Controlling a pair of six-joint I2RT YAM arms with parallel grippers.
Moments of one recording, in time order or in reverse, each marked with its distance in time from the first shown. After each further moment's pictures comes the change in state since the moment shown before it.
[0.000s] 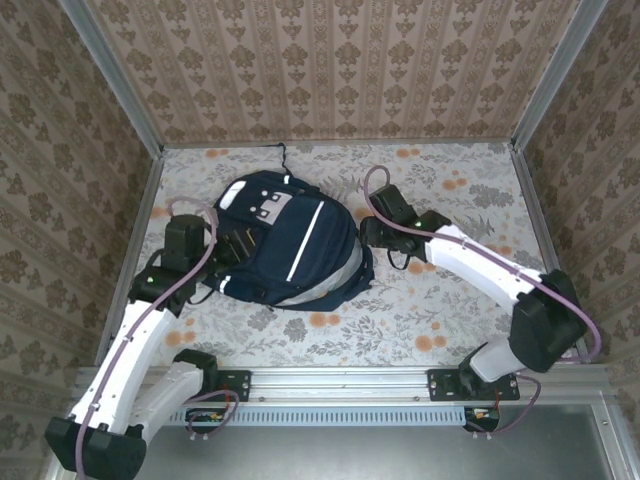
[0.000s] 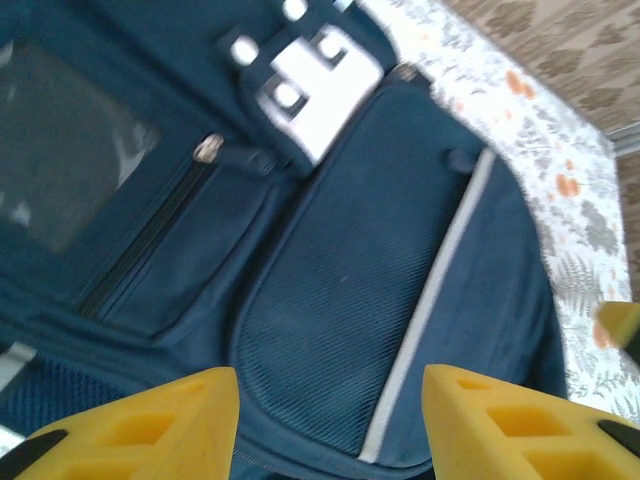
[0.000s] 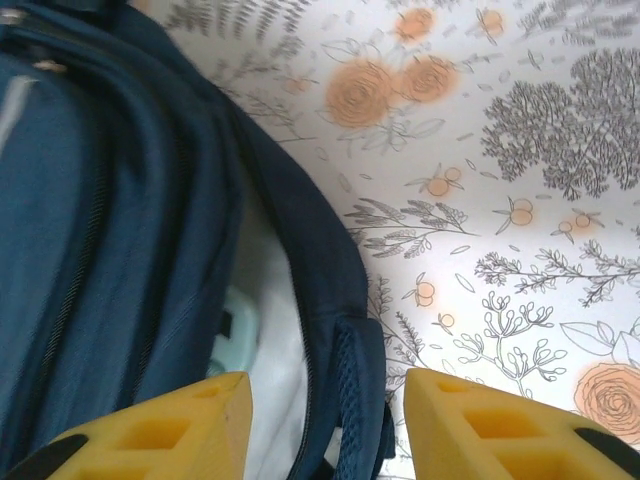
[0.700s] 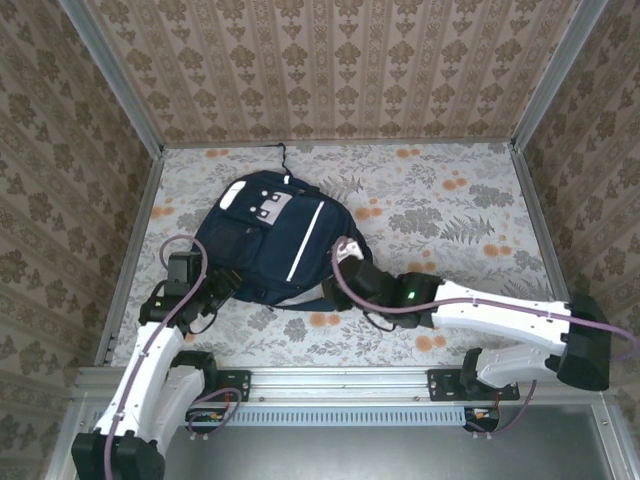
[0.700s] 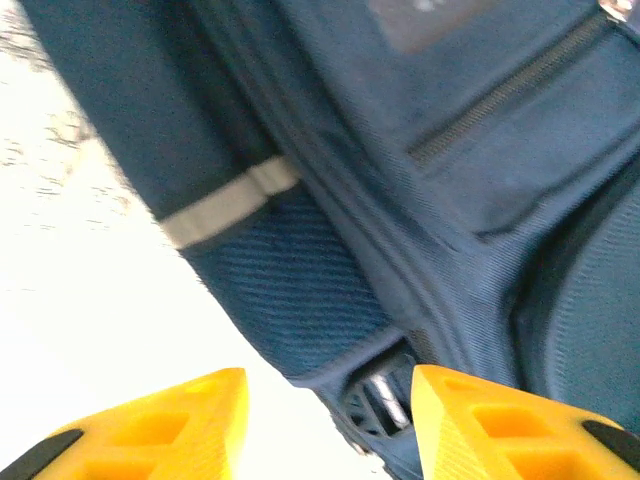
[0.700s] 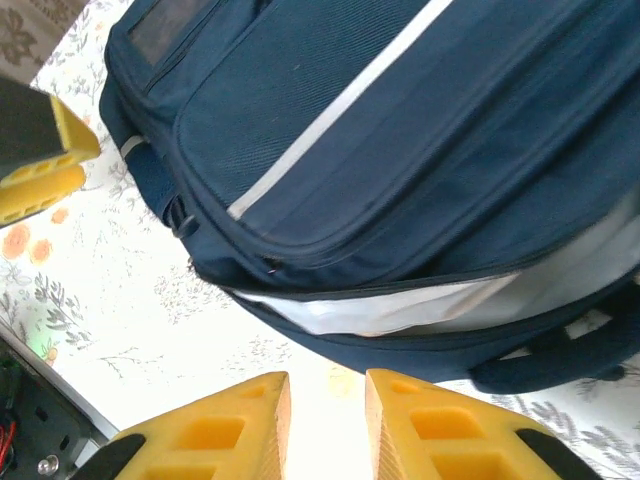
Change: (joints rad) left arm 0.181 -0.116 -0.308 -0.044 0.033 -0.143; right arm 0.557 -0.150 -0.127 0.104 0.161 0.054
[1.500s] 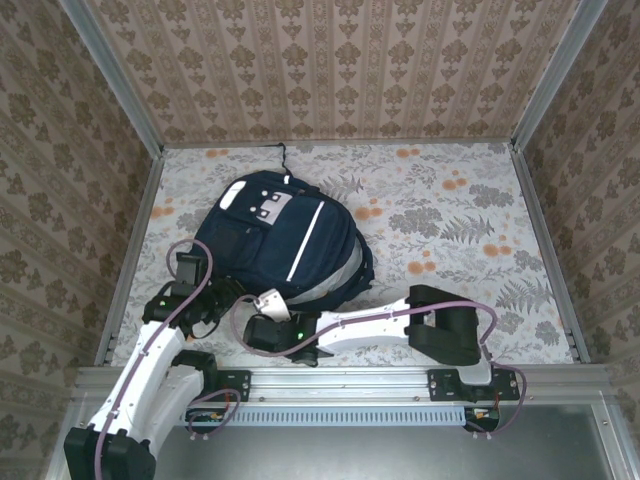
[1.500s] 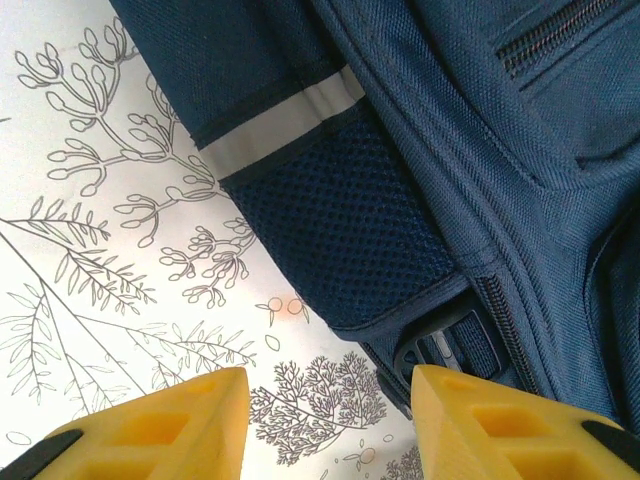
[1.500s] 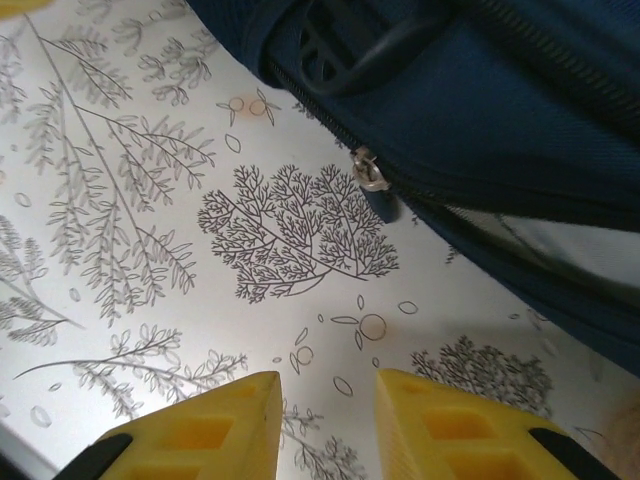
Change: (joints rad) left arm -0.097 0.007 -0.003 -0.080 -0.061 -0.046; right arm 0.229 0.692 0.342 0.075 0.117 0.125
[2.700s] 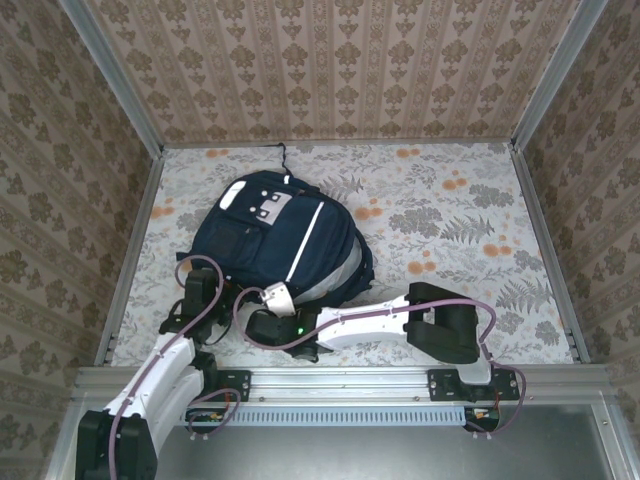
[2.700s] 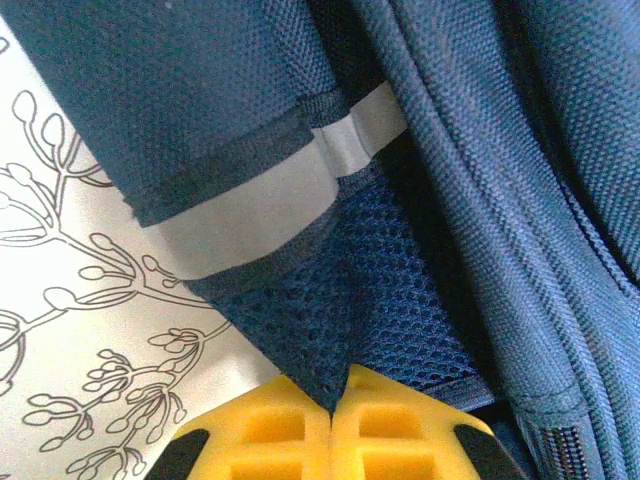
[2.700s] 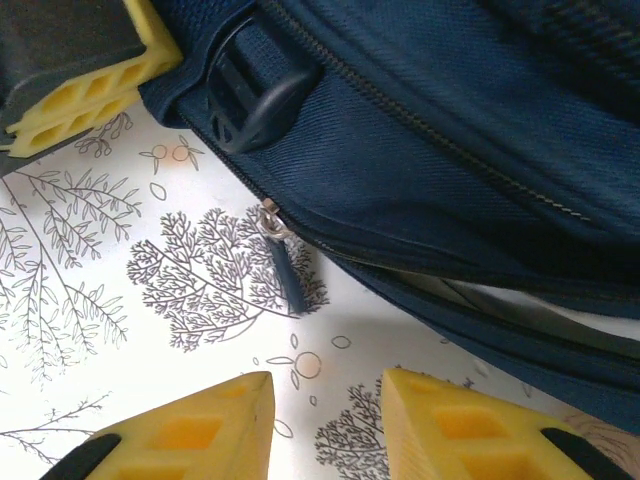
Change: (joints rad) left arm 0.022 0.011 -0.311 0.536 0.045 -0.115; right arm -0.023 -0.022 -0.006 -0.040 0.071 0.059
